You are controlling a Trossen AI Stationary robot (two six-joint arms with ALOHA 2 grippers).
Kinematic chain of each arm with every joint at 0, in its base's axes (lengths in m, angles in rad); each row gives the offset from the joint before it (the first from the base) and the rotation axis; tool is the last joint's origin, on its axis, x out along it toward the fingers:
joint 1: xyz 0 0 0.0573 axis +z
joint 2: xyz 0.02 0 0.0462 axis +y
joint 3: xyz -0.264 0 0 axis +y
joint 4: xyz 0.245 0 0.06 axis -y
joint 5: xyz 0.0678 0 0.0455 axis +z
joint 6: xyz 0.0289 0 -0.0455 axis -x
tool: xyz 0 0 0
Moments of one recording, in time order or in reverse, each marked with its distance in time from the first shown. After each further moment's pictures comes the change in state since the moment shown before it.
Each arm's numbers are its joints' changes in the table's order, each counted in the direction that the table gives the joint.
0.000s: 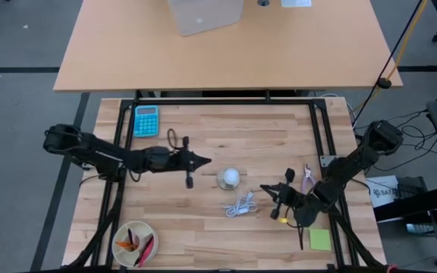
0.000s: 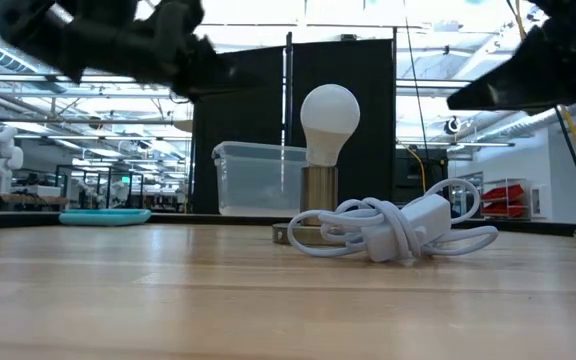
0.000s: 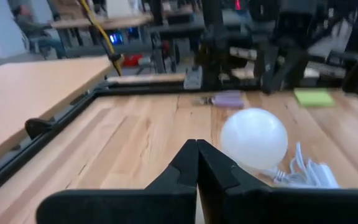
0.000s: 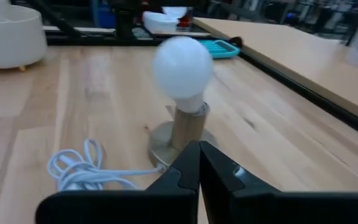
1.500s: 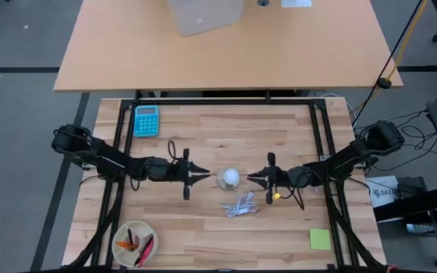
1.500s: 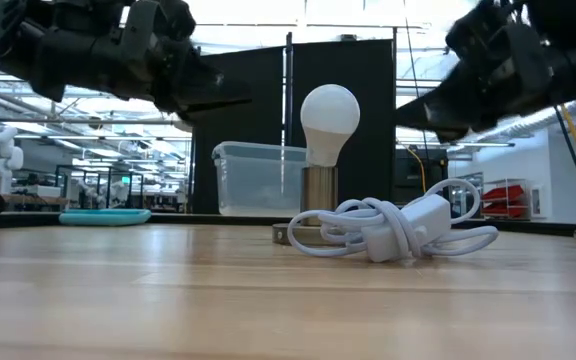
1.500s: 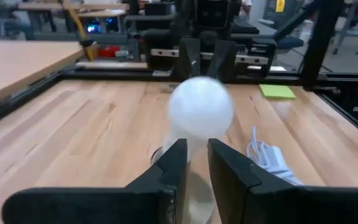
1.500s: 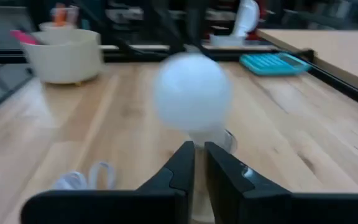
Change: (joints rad) left arm -0.121 0.130 0.020 0.121 0.018 0.082; right arm -0.409 0.001 0.185 0.576 0.686 0.362
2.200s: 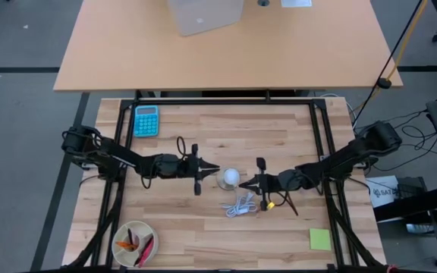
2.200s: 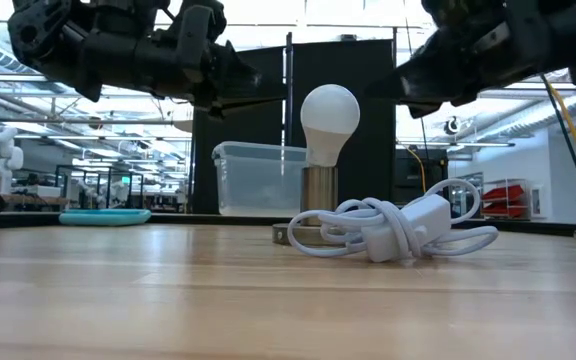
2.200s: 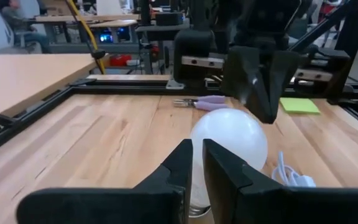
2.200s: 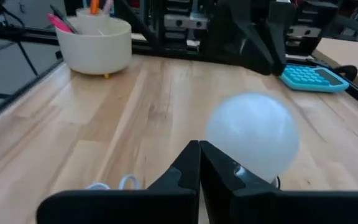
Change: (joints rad) left arm 0.072 0.097 -0.113 0.016 -0.013 -0.026; right arm 0.004 0.046 -0.180 -0.190 0.084 0.090
